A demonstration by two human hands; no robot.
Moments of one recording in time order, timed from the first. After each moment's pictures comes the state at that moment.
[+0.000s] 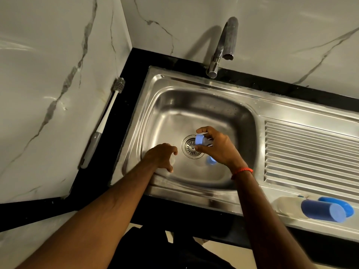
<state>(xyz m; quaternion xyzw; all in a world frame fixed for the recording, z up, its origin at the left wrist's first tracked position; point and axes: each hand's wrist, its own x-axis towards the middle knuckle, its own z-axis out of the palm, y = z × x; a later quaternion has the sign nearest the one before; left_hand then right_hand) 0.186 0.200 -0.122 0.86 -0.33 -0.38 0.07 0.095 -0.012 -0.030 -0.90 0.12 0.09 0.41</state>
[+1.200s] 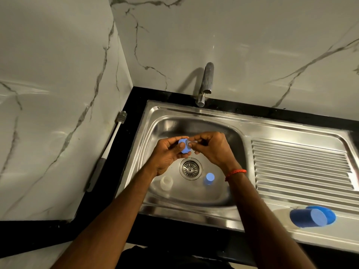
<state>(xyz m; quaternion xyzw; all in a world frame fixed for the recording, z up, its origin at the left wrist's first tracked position) 0.176 0.171 0.012 0.55 -0.10 -0.34 0.75 0.112 -0.009 0.049 -0.89 0.03 -0.06 0.46</state>
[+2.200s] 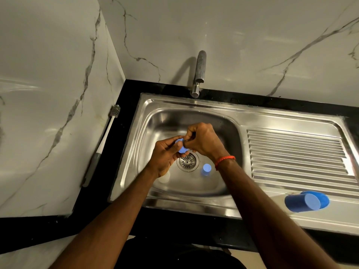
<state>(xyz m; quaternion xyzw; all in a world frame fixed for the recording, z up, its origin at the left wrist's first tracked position) 0.153 0.165 -0.014 0.54 -0.09 -0.33 0.77 0.120 0.000 0.048 -0.93 0.06 0.00 0.37</state>
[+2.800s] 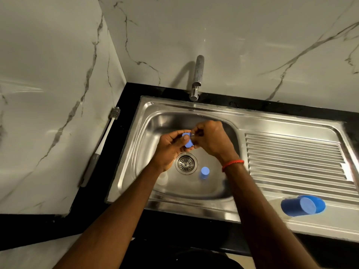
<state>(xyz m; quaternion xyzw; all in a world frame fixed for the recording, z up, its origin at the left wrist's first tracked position) 0.154 0.137 0.008 0.52 -0.11 -0.31 0.79 0.111 -0.022 0.067 -0.95 0.07 -0.05 0.30</state>
